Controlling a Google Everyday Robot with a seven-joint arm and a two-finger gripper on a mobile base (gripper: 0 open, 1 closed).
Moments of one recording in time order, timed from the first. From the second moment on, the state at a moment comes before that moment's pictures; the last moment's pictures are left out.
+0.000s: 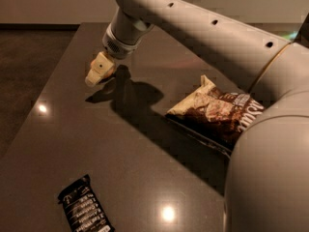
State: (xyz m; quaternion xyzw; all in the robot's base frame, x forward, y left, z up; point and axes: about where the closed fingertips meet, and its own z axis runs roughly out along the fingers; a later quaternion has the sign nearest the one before) arm 0.668 0.128 0.874 -0.52 0.80 0.14 0.27
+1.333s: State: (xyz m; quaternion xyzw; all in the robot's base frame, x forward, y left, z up) arm 0.686 0.160 0.856 -0.53 0.80 0.14 0.25
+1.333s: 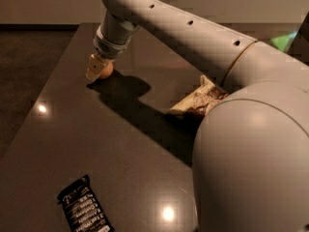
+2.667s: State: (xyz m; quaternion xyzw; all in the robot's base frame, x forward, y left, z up) arm 0.615 0.123 0.952 -0.62 0.71 0.21 0.27
